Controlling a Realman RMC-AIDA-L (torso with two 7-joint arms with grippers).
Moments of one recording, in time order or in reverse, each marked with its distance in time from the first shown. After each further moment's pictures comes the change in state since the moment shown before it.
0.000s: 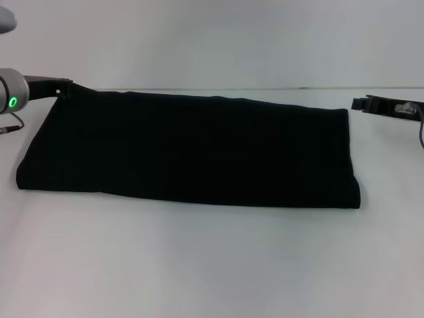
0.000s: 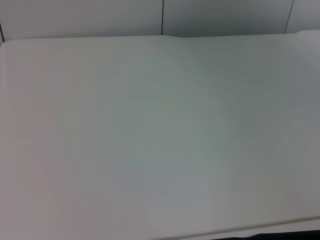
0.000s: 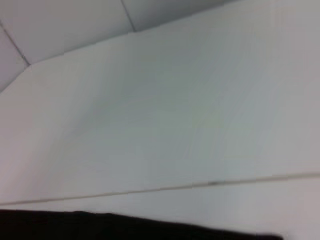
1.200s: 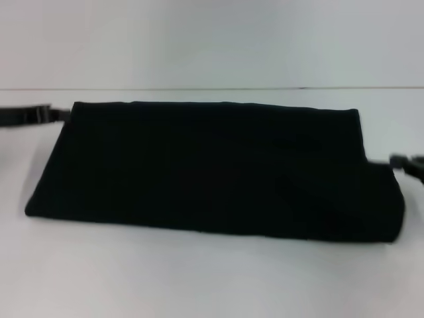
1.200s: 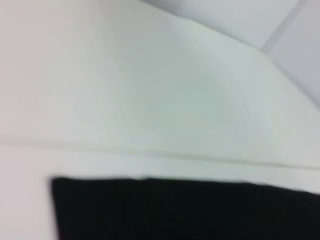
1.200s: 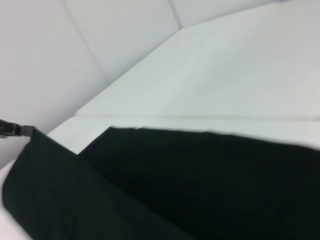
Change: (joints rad) left arm 0.104 0.095 -0.297 0.123 0.052 0.712 -0.035; right arm -0.281 -0.056 0.090 -0.182 0.008 -0.696 -0.348
